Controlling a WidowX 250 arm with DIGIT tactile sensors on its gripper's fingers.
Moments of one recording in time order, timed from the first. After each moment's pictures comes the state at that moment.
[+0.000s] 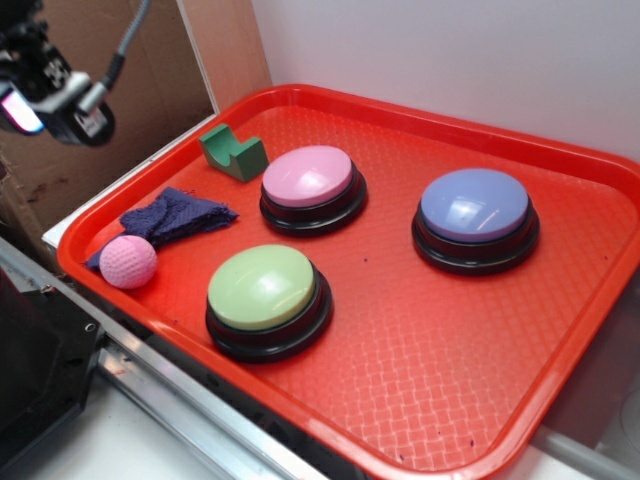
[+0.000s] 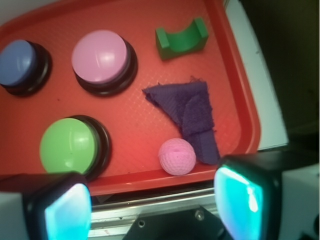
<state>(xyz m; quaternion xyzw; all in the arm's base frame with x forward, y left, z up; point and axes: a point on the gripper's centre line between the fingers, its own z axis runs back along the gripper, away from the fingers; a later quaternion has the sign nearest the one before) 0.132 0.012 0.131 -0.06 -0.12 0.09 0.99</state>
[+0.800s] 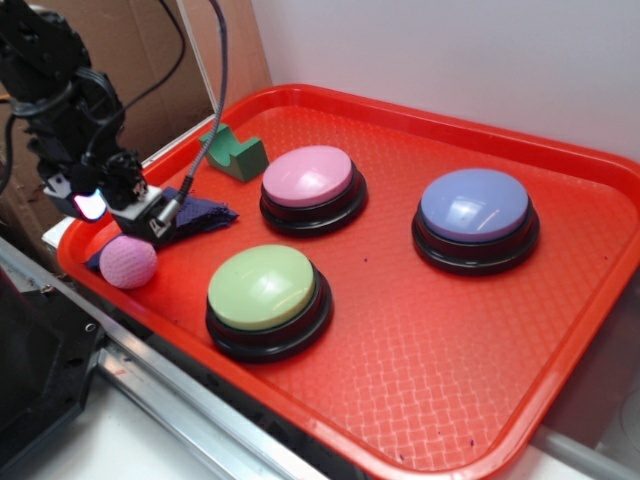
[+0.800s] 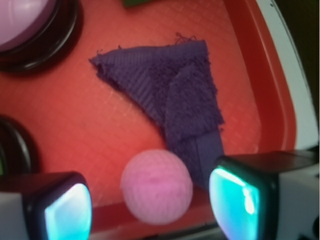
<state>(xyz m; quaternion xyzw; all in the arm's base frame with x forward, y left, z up) 0.143 0.031 0.040 -0.01 -0.05 0.12 0.99</state>
